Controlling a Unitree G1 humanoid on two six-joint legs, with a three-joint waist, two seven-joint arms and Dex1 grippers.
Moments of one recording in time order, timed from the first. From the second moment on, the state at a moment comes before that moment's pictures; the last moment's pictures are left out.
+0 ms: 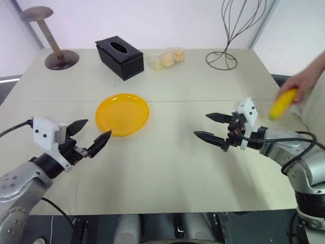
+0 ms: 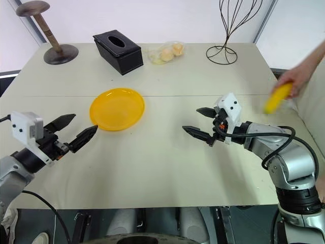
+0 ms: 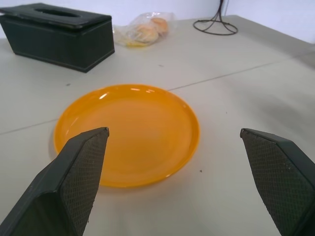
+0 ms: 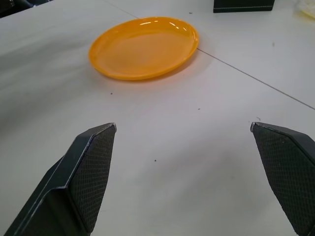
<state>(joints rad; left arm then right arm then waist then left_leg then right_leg) 0.22 0.69 0.51 -0.75 -0.87 0.66 -0.37 -0.28 -0.73 -0.13 -0.40 0.63 0.76 0.77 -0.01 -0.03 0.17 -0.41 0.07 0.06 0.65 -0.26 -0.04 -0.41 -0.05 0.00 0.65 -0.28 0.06</state>
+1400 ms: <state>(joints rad) 0.19 0.66 0.49 -0.73 -0.87 0.66 -0.35 -0.26 -0.76 -0.13 -0.39 0.63 0.76 0.78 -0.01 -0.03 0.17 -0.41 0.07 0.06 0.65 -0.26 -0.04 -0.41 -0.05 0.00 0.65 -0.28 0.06</state>
